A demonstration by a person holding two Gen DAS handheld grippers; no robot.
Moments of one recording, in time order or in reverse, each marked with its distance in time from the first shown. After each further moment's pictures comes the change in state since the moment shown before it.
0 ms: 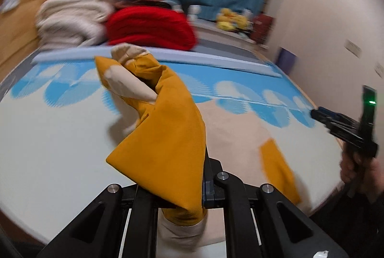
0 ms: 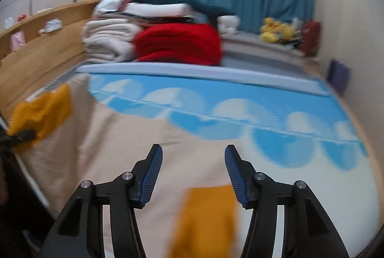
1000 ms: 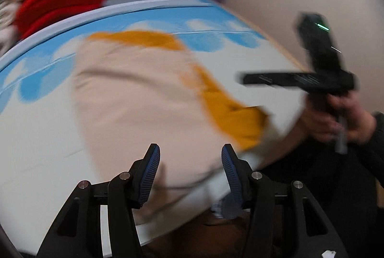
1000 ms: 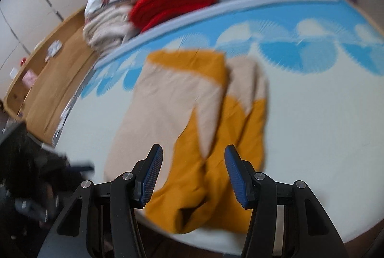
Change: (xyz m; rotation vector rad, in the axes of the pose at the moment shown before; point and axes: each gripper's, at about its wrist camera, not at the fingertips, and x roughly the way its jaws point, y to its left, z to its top) left arm 0.072 -0.107 -0.048 0.236 0.339 -0.233; right arm 0.012 -0.069 -0.089 0.328 0.331 0.332
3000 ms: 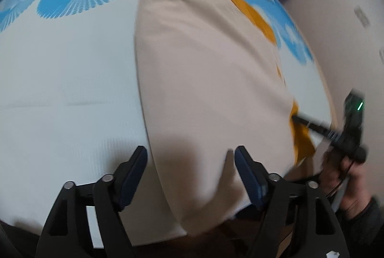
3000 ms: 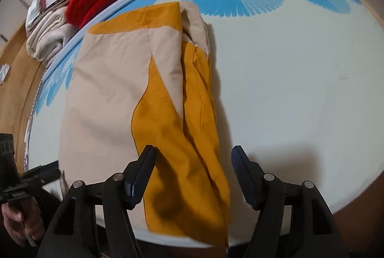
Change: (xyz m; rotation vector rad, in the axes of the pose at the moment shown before) left arm 0.064 0.102 0.000 -0.418 0.158 -0.037; right arm 0.051 -0.047 -0.033 0.273 0.098 -0.252
